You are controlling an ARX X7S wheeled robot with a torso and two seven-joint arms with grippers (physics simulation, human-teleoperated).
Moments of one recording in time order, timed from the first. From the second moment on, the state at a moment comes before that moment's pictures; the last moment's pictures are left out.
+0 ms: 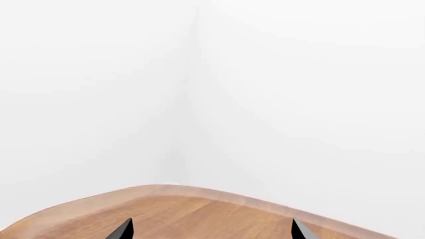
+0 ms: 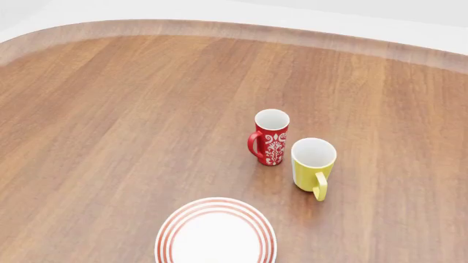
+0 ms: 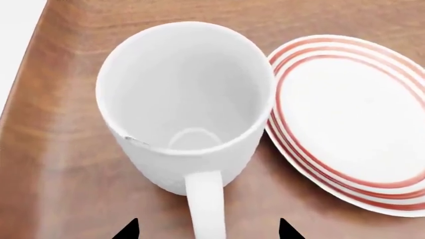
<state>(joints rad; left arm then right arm) 0.22 -0.29 -0.10 0.66 -0.36 -0.05 -0.35 0.36 0.53 -0.65 0.05 0.25 0.48 -0.62</state>
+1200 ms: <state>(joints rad) 0.22 -0.31 -0.09 0.67 -0.39 -0.04 -0.37 0.36 0.54 -0.55 -0.07 0.35 0.47 -0.56</state>
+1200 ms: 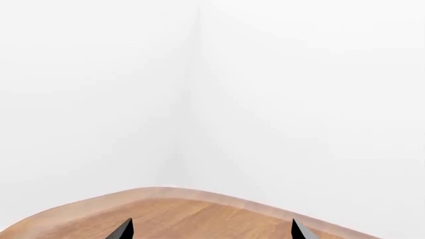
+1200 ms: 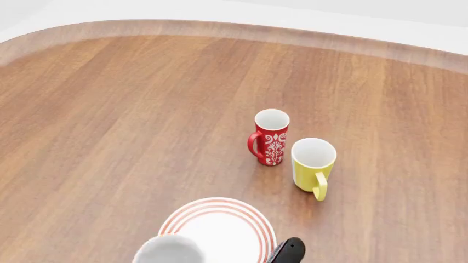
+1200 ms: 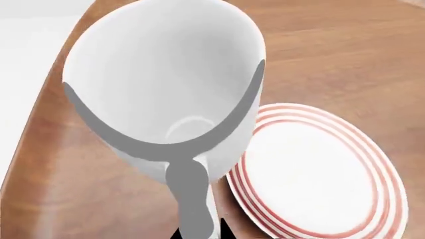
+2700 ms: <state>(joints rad) 0.25 -0.33 -0.10 0.69 -0.42 0.00 -0.39 0.76 0.23 -0.55 0.72 0.28 0.47 -0.47</state>
